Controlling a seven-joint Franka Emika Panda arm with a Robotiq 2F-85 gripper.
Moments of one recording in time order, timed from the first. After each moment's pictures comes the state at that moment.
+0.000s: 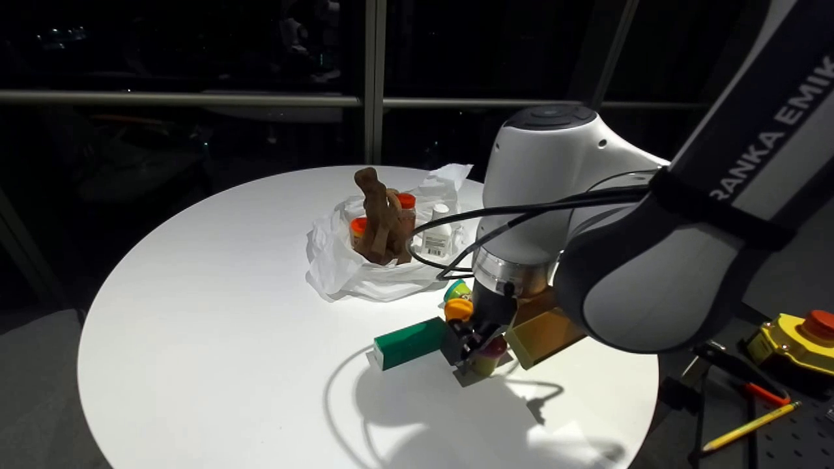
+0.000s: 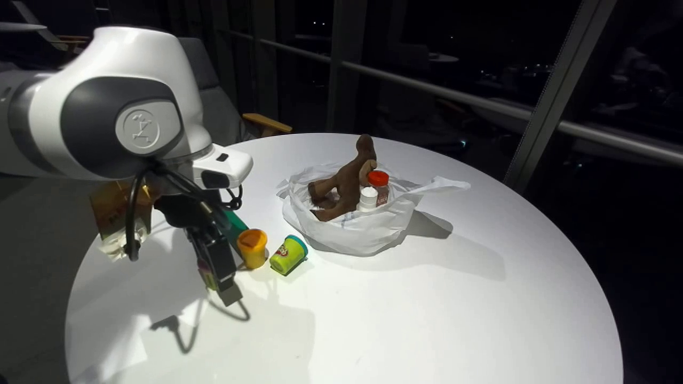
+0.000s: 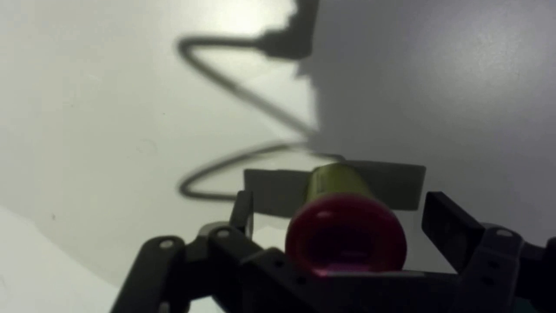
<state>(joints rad) 0.54 0.51 -0.26 -2.45 0.00 2.93 0.65</state>
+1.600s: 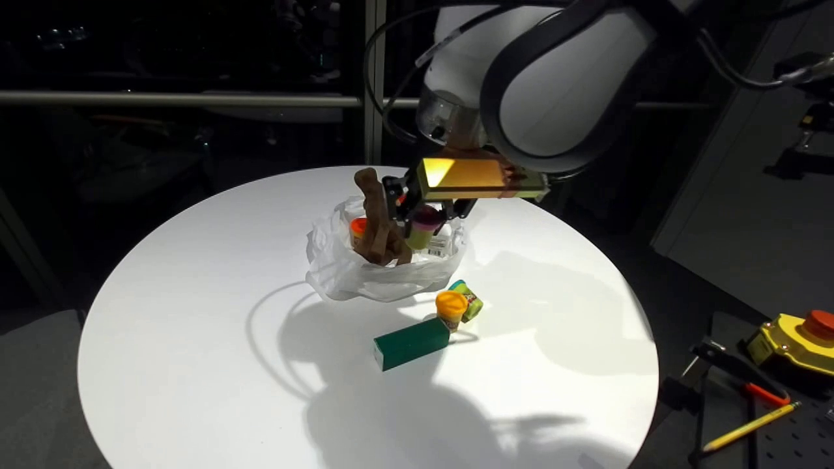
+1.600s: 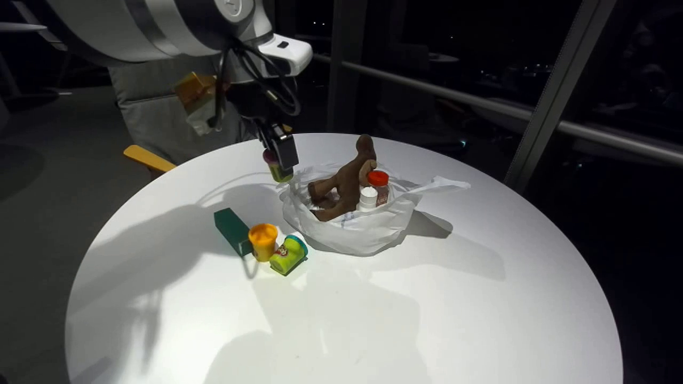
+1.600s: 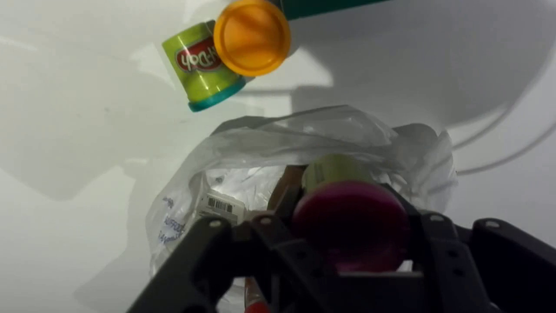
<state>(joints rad) 0.46 0.39 -0.30 -2.20 -0.14 2.82 0.84</state>
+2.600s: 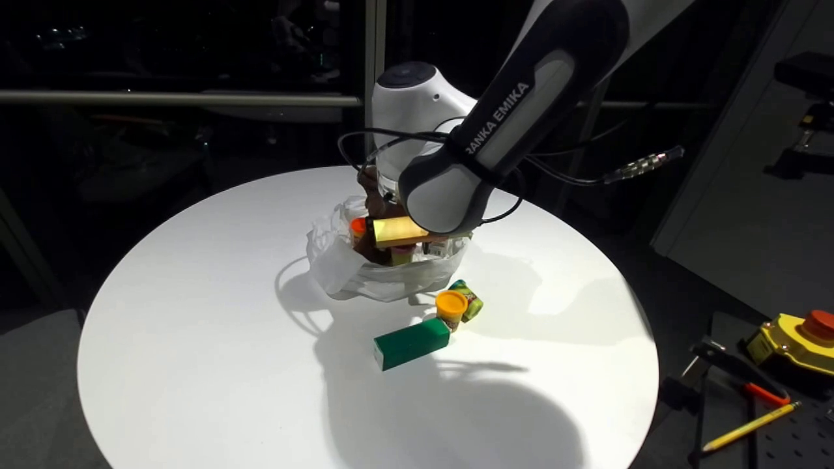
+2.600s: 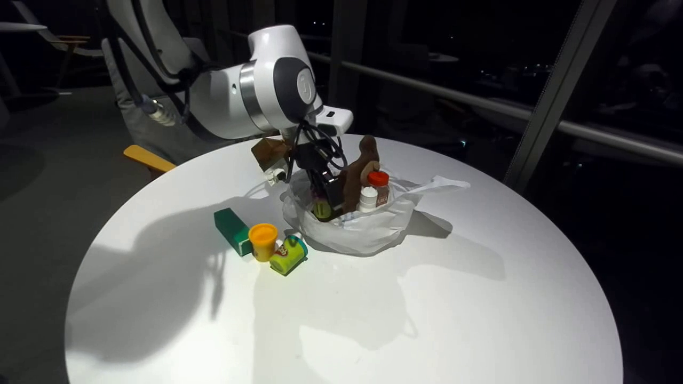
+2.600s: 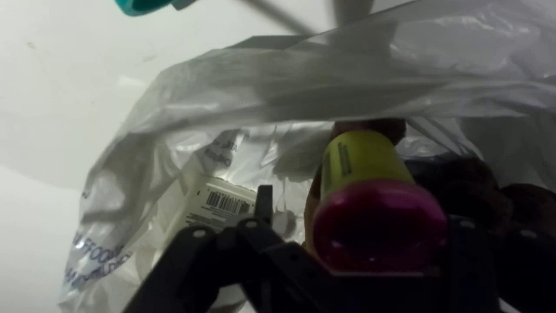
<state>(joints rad) 0.39 0.85 -0.33 -1.74 -0.19 2.69 0.98</state>
